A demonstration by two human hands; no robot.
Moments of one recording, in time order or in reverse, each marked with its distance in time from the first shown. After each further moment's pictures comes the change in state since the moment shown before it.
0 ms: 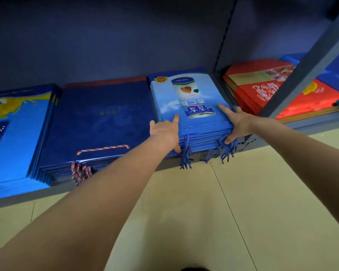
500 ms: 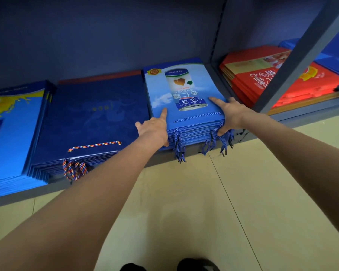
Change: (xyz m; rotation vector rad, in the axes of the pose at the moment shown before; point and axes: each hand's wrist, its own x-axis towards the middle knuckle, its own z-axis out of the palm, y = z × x) left_hand -0.004 -0.005 0.012 -0.222 -0.004 -0.115; right_hand 0.002 -0.007 0.013 -0.001 0.131 -0.003
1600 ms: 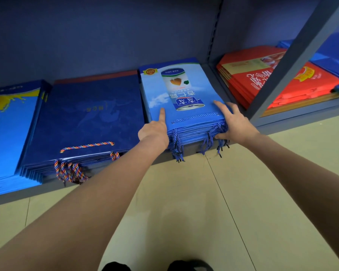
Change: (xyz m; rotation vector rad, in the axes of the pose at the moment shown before) left_hand 0.002 0.012 0.014 -0.003 0.027 -0.071; right_hand -0.018 0.021 0.040 0.210 0.206 -0.044
